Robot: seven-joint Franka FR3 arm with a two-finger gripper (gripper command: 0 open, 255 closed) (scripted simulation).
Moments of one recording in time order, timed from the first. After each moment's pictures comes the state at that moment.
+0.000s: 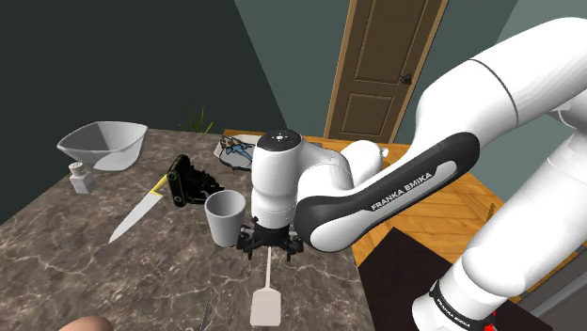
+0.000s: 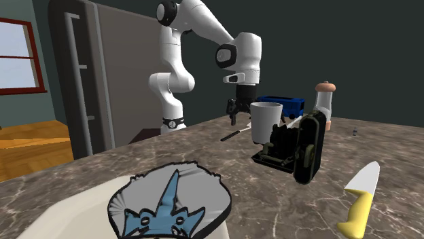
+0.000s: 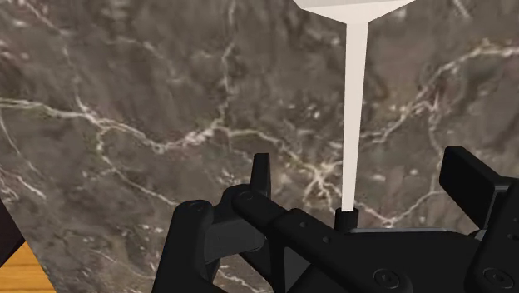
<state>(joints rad) -0.20 -0.04 0.91 -2.36 -0.05 2.34 1.51</state>
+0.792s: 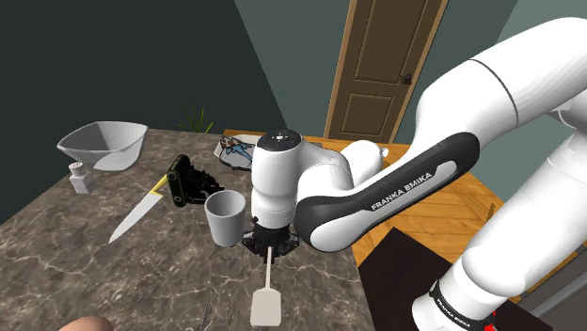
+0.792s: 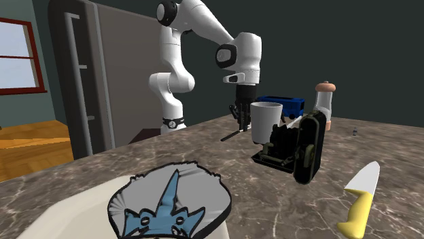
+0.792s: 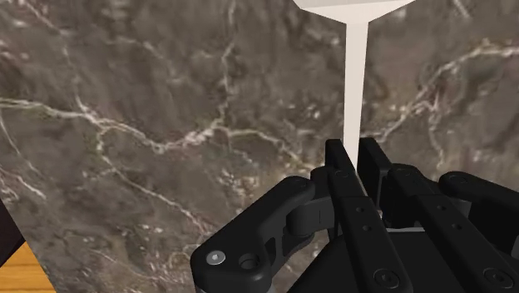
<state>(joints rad) -0.20 -0.04 0.91 -2.36 -0.05 2.34 1.51</state>
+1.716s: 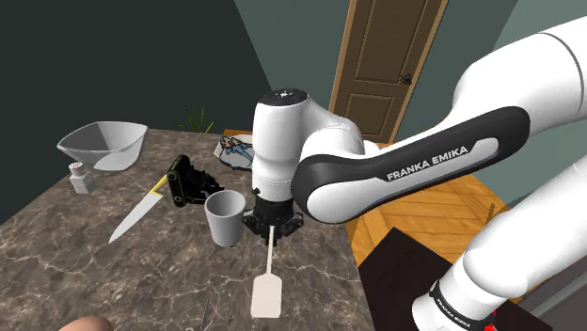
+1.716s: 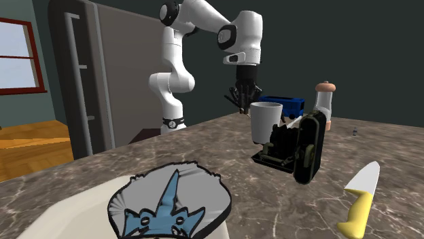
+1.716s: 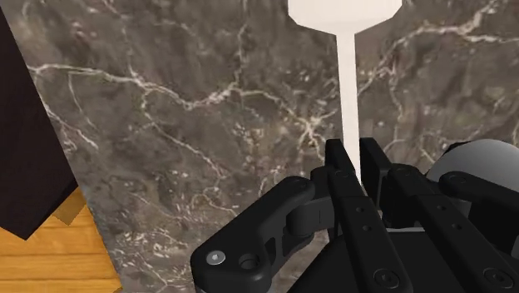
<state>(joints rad) -0.17 -0.19 0.86 -2.28 0.10 2.16 1.39</state>
